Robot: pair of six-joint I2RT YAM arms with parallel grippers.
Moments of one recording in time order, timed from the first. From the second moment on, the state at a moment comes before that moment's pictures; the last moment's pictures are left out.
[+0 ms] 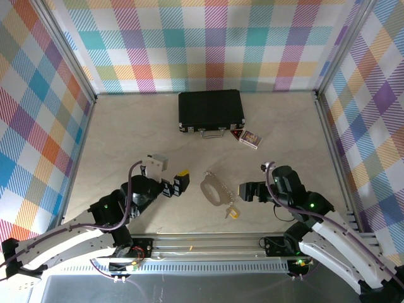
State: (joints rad) left arm -1.03 0.65 0.60 -0.25 -0.50 -0.32; right arm 0.63 0.60 0.55 -0.68 -0.09 0.53
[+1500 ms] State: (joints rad) left arm -0.35 1.44 0.40 0.54 -0.68 -0.11; right arm 0.03 1.21 0.26 0.49 0.10 0.09
